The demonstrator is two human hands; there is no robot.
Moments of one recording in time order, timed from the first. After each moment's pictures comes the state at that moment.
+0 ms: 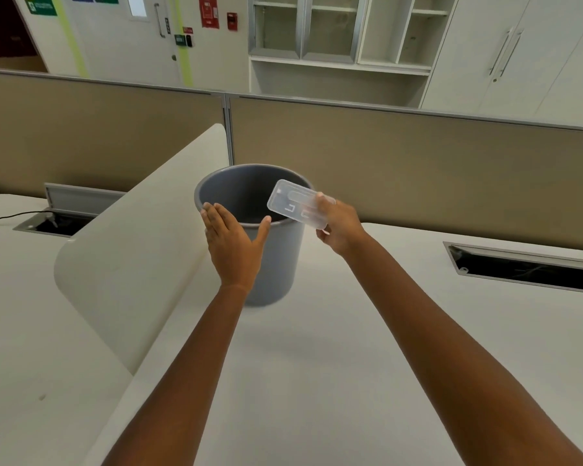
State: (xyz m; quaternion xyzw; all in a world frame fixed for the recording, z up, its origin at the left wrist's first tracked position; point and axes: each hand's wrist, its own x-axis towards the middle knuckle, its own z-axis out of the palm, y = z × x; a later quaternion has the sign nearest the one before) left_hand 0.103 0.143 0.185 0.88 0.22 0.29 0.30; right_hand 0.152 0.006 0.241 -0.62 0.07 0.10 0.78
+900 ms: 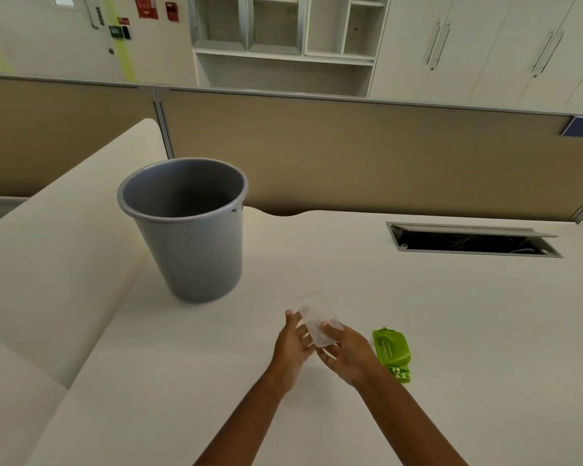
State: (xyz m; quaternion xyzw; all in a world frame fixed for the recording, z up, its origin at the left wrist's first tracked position) left_hand 0.027 -0.026 0.075 0.47 0.16 -0.16 0.85; right_hand 0.024 -0.131 0.098 -0.48 0.25 0.20 0.82
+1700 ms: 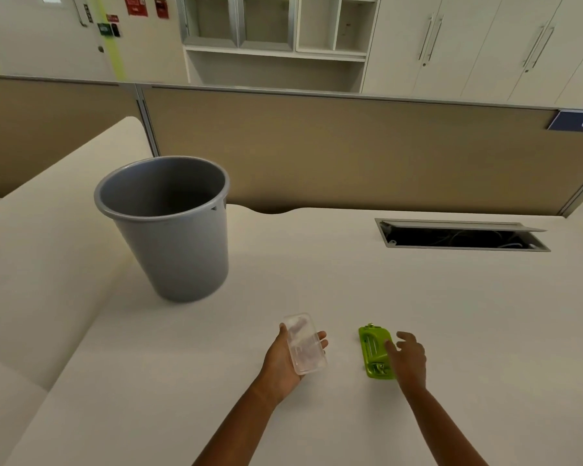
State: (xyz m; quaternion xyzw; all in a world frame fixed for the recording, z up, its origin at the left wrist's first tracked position) left_hand 0.019 -0.043 0.058 0.31 0.17 -0.25 0.90; right_hand 0.026 -0.247 0.043 -0.84 0.33 -0.04 0.43
